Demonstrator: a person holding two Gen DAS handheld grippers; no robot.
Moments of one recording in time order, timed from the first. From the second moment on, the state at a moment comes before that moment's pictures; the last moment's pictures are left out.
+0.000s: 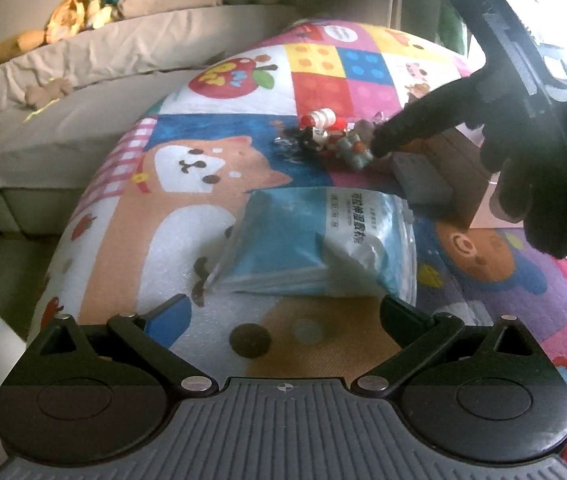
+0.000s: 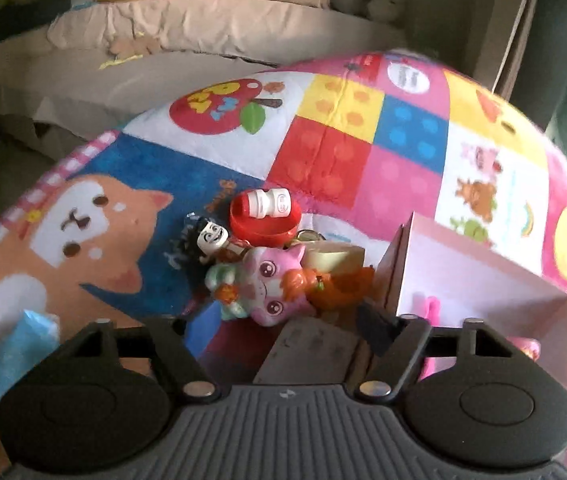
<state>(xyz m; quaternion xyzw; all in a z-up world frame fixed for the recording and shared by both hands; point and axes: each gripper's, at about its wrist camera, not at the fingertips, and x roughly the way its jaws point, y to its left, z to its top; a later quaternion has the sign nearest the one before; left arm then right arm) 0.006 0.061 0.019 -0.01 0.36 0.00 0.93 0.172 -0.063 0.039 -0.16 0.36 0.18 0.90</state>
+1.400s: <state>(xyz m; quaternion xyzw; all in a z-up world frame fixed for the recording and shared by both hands) 0.010 0.048 0.030 0.01 0.35 -0.08 0.93 0.217 -0.066 0.063 -0.09 0.41 0.18 0.89</state>
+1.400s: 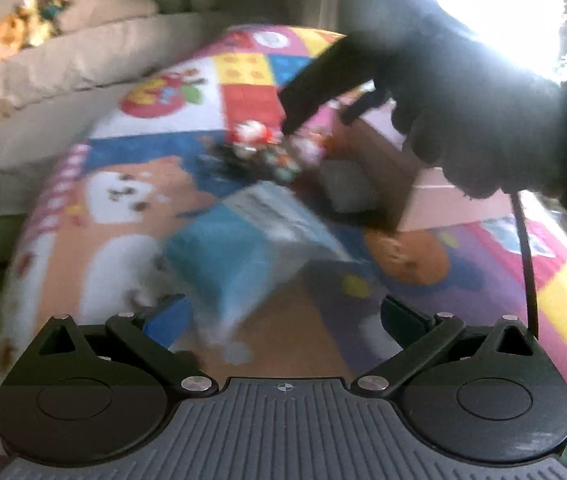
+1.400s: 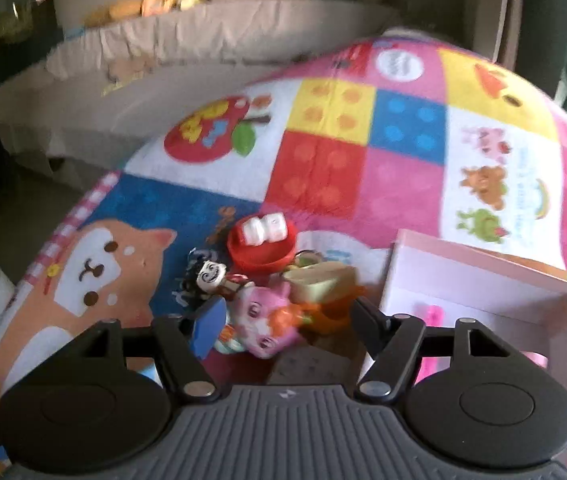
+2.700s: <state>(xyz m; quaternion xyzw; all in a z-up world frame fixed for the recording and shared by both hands) 0.004 0.007 0.042 0.04 0.32 -0.17 0.93 0.036 -0.206 0.041 0.02 0.41 0.21 0.89</state>
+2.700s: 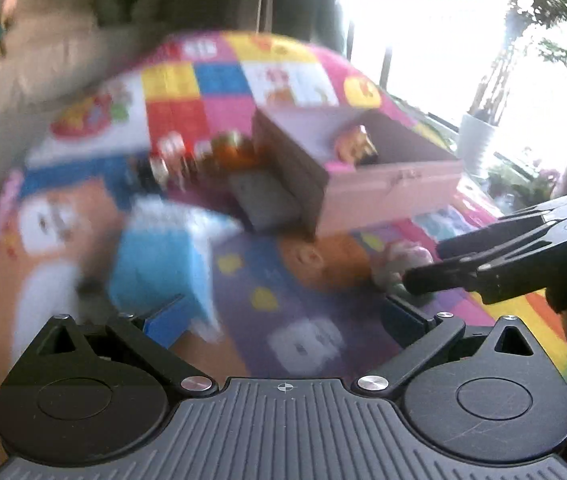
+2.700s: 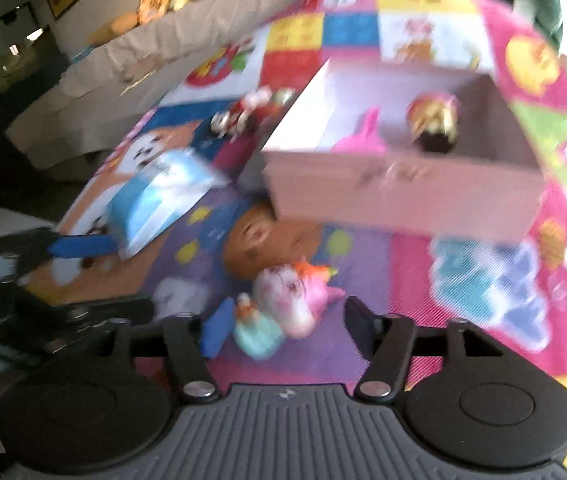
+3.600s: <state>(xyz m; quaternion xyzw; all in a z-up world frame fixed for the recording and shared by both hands) 0.007 0.017 0.020 0.06 0.39 -0.09 0.92 0.005 -0.199 0.036 -0.02 0.36 0.21 0.91</state>
